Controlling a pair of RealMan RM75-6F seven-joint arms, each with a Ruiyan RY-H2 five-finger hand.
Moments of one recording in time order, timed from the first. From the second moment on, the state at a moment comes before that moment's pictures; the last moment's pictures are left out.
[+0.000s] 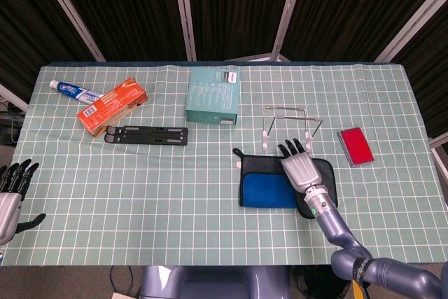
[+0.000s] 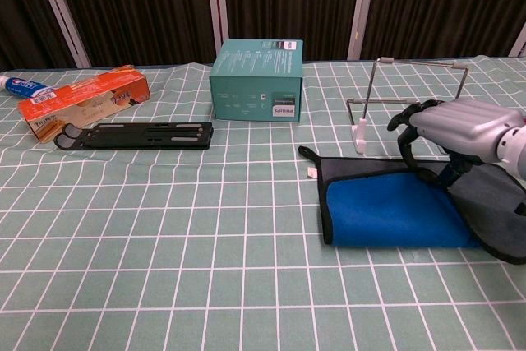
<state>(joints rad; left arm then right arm) -0.06 -1.10 -0.02 -1.65 1.49 1.46 0.16 0.59 -1.55 0.22 -1.43 -1.11 0.90 -0.64</state>
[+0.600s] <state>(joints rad) -0.07 -1.11 -0.02 -1.64 1.47 1.45 0.18 0.66 -1.59 0.23 -1.35 -1.00 0.92 -0.62</state>
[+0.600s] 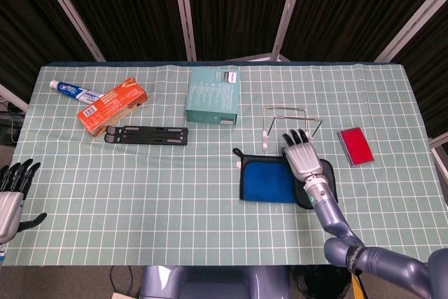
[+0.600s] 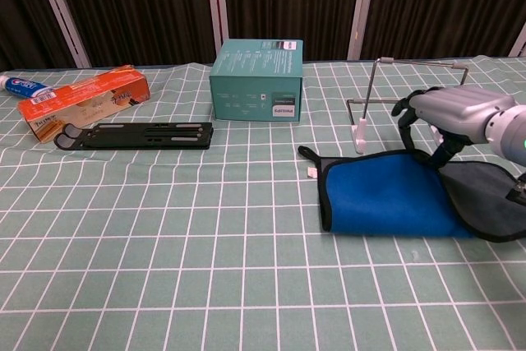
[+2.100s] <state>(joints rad) -0.08 -1.10 -0.02 -1.64 1.47 1.45 0.16 0.66 -1.53 0.14 -1.44 -1.10 1.05 -0.52</state>
